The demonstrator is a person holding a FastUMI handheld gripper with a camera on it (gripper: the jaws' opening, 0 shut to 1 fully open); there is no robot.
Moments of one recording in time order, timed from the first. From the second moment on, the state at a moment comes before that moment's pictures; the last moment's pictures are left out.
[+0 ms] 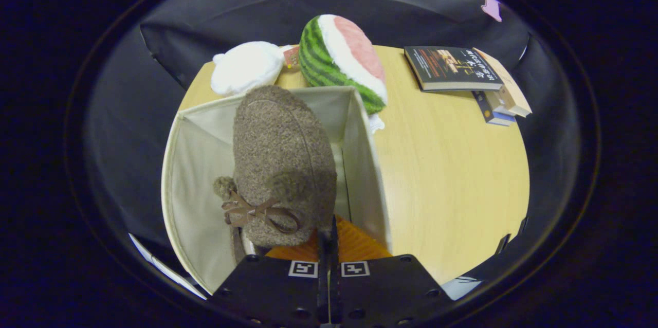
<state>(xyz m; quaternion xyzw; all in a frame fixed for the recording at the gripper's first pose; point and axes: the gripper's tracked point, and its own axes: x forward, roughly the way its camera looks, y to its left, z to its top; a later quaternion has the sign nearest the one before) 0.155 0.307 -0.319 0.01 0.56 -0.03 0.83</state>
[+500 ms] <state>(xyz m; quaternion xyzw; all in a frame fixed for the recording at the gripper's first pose) 0.134 0.305 -0.332 0.01 0.58 -0.04 0.81</state>
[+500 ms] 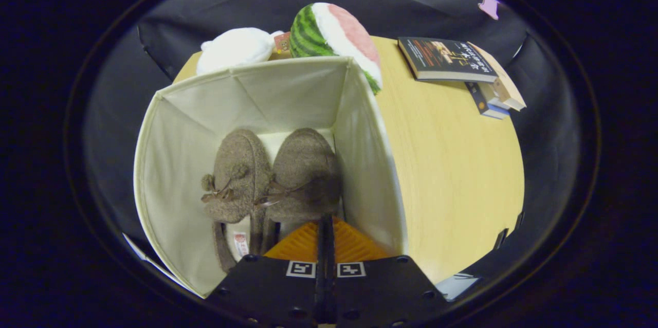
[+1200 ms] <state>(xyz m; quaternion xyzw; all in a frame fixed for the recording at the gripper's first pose) 0.074 0.240 -0.173 0.01 0.43 0.06 0.90</state>
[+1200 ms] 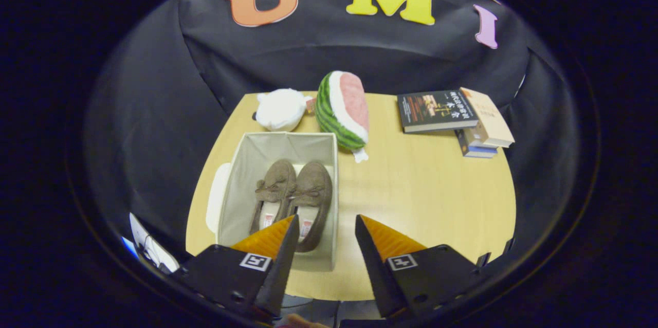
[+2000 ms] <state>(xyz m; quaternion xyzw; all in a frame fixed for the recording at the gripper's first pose) -0.001 -0.003 -0.049 0.03 0.18 -0.01 0.98</state>
